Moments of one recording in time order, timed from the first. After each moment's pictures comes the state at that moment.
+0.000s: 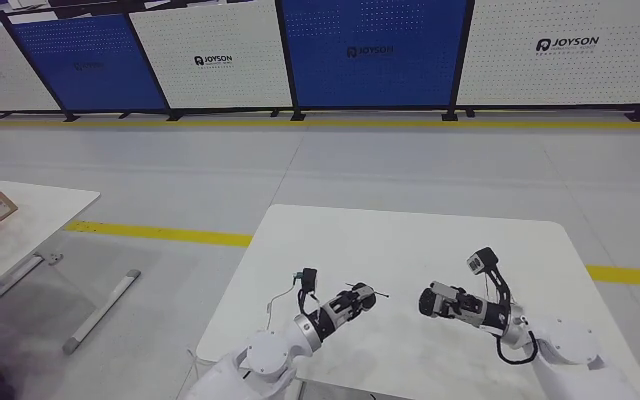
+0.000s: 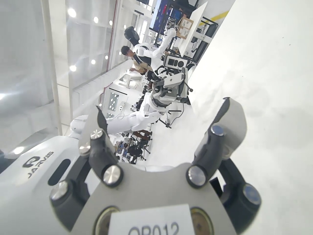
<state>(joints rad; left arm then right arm) 1.49 -1.09 -1.04 -1.72 -0.35 -0.10 -0.24 -1.17 -1.08 1.15 -1.33 0.53 -0.34 1.12</state>
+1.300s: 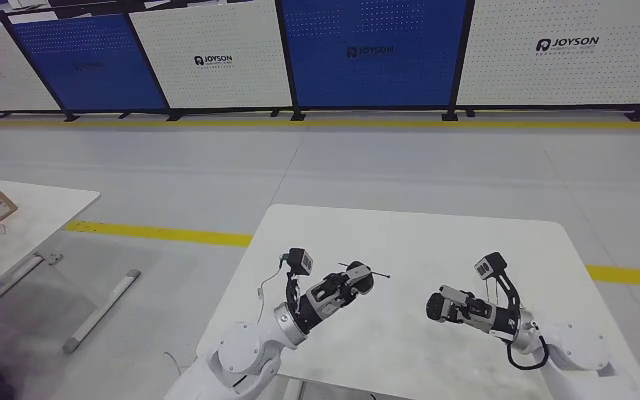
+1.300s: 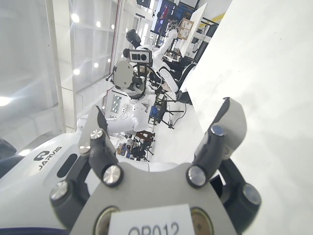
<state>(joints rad) 1.58 -1.07 -1.20 -1.95 -0.47 -0.19 -0.35 -1.19 -1.07 1.17 -1.33 0.53 -0.33 1.14</state>
